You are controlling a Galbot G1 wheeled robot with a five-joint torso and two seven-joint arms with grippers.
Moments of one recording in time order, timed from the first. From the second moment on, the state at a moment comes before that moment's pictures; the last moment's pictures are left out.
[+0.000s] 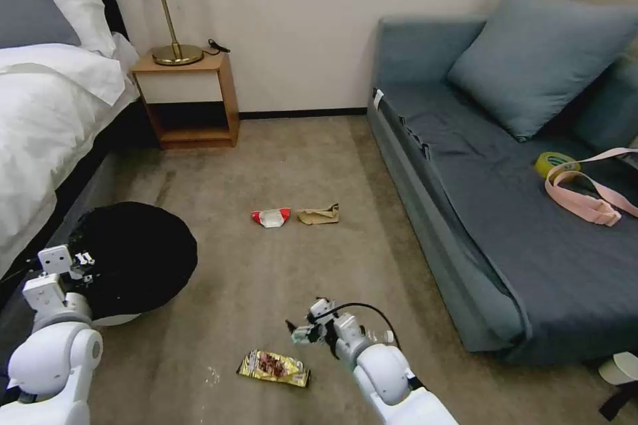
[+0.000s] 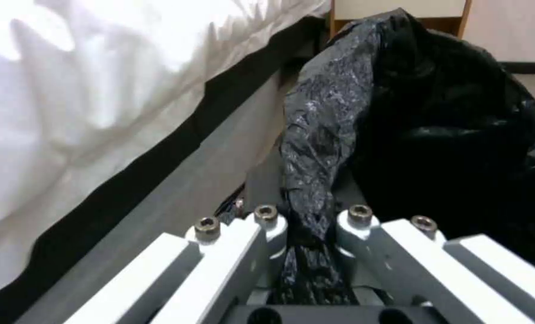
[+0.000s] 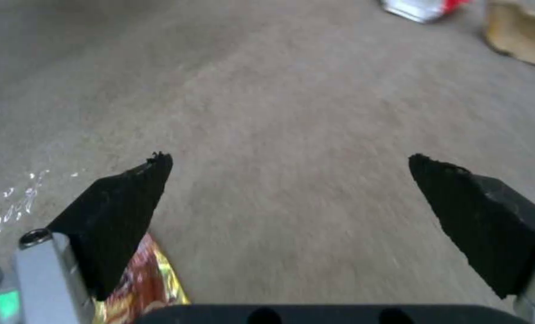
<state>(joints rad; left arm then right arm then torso) 1.35 -1.23 -0.88 -1.91 -0.34 0.35 -0.30 -1.13 1.39 -0.06 1.53 -0.02 -0.34 -0.21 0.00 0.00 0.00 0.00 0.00</state>
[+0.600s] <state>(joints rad) 1.36 -1.33 -0.89 -1.94 -0.29 0.34 -0.31 -1.00 1.37 -0.34 1.41 0.06 -0.33 -0.23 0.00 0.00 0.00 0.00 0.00</state>
